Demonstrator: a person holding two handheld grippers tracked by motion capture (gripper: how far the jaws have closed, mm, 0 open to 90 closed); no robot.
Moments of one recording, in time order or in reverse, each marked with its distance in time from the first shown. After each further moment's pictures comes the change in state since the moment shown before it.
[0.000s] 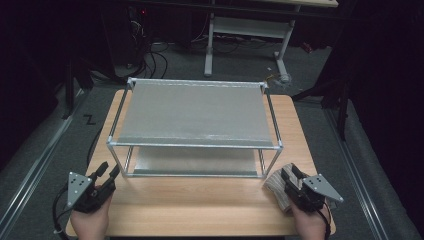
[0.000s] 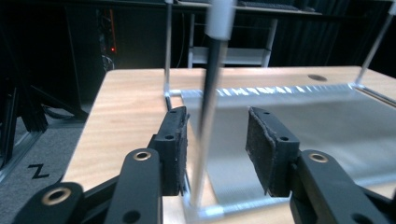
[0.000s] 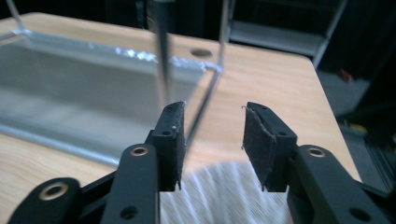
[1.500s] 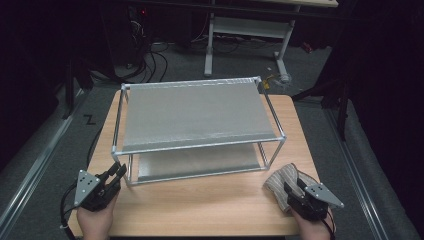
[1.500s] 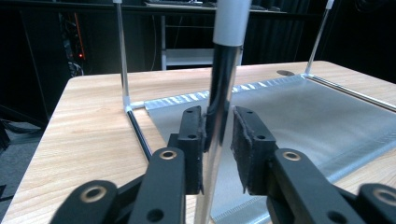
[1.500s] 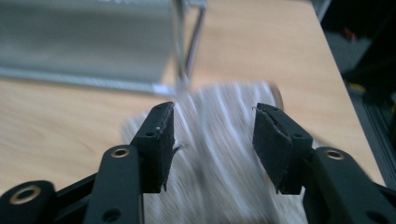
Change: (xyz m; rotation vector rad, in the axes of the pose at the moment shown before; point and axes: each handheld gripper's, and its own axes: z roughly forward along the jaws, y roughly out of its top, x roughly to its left) left arm -0.002 0.002 0.014 -0.026 -0.091 0.023; right arm -0.007 -0.029 -0.003 0.113 -0.001 0.016
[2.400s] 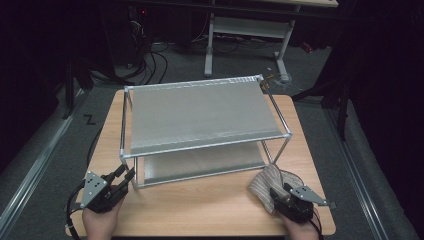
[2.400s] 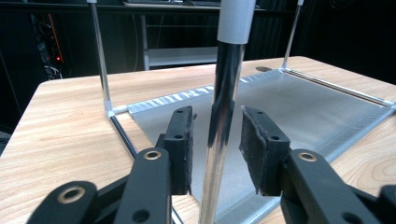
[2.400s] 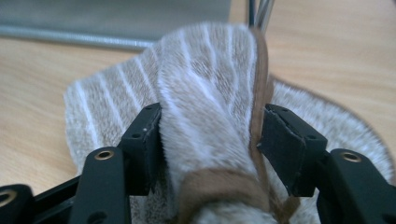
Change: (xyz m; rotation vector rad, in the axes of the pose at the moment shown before) left arm -0.012 -0.002 0.003 -0.002 -0.075 0.022; right arm 0.018 -0.022 0.024 0.111 0.094 -0.021
